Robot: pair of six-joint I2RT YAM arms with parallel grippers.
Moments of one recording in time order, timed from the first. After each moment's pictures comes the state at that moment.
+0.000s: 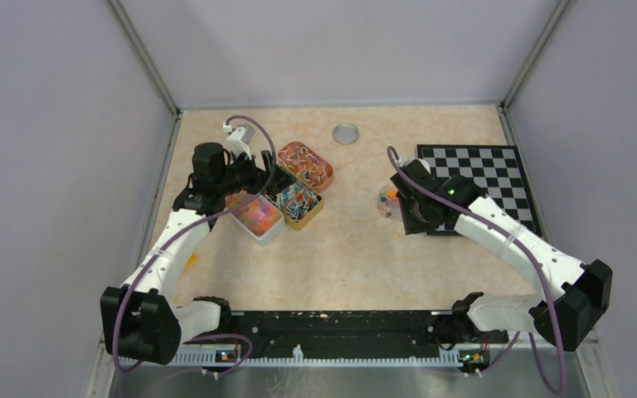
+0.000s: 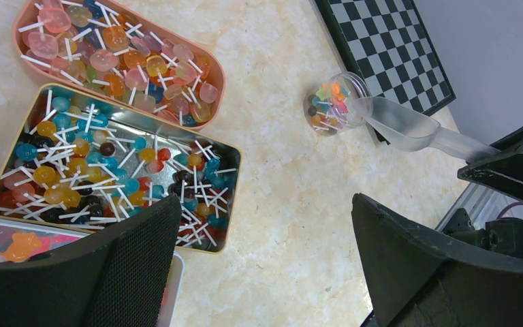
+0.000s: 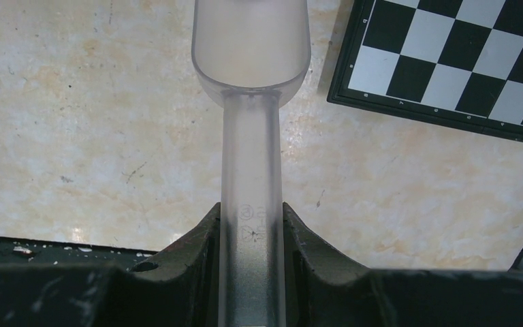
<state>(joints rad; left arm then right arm) -0.16 1.17 0.89 -0.14 0.61 -0.34 0.70 1.23 1.16 -1.11 0.31 0.45</state>
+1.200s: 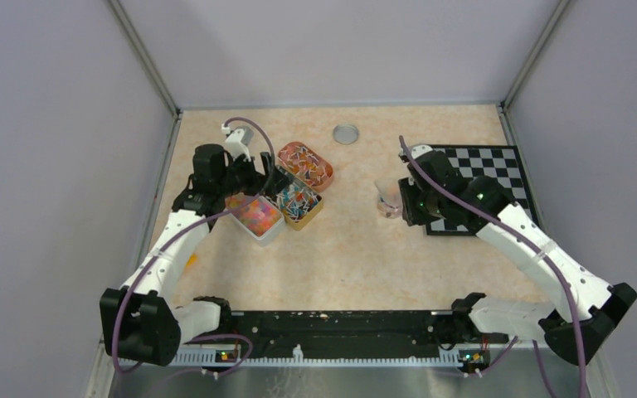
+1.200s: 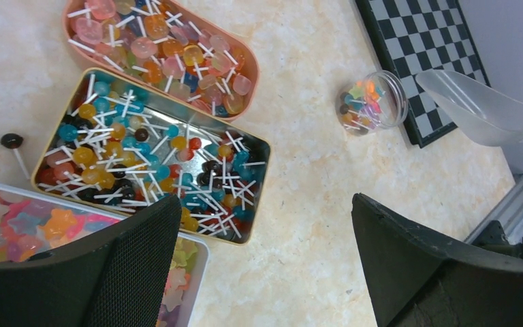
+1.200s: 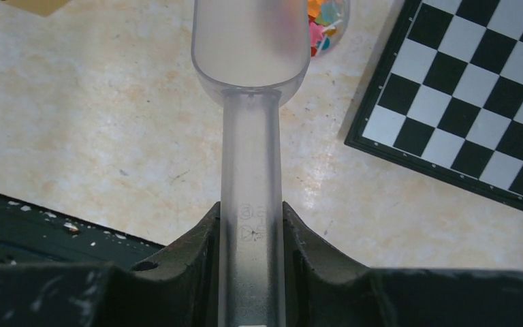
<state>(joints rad) -0.16 1.17 0.89 -0.19 0.54 -0.30 0.70 1.14 1.26 -1.09 0.24 0.32</state>
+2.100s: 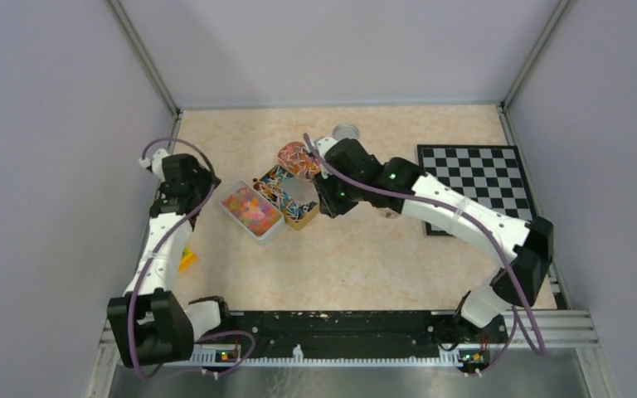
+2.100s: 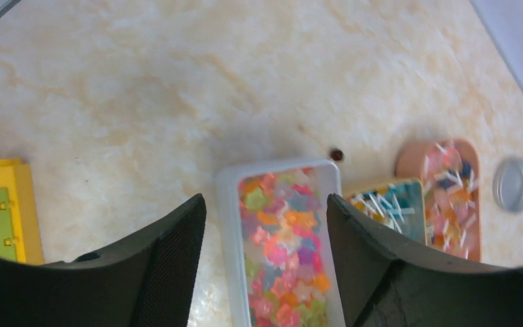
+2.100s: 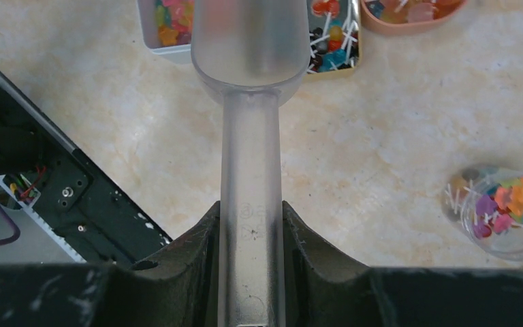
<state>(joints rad) 0.05 1.12 0.86 -0.35 -0.21 -0.64 0.95 1.52 1.52 -0.79 0.05 0.26</state>
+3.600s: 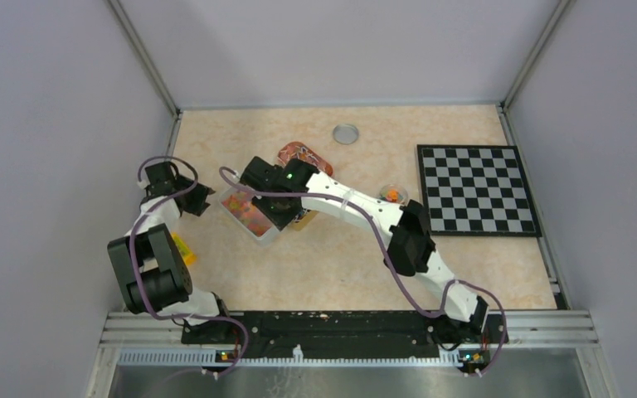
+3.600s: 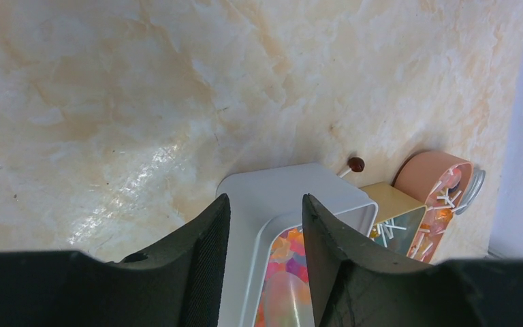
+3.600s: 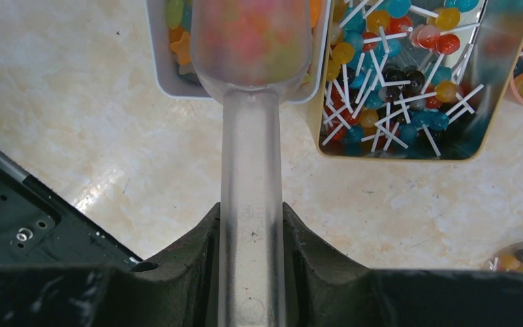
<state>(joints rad) 0.38 1.48 0.85 -0.24 0.22 -0.84 1.11 2.31 2.38 -1.20 0.10 0.21</state>
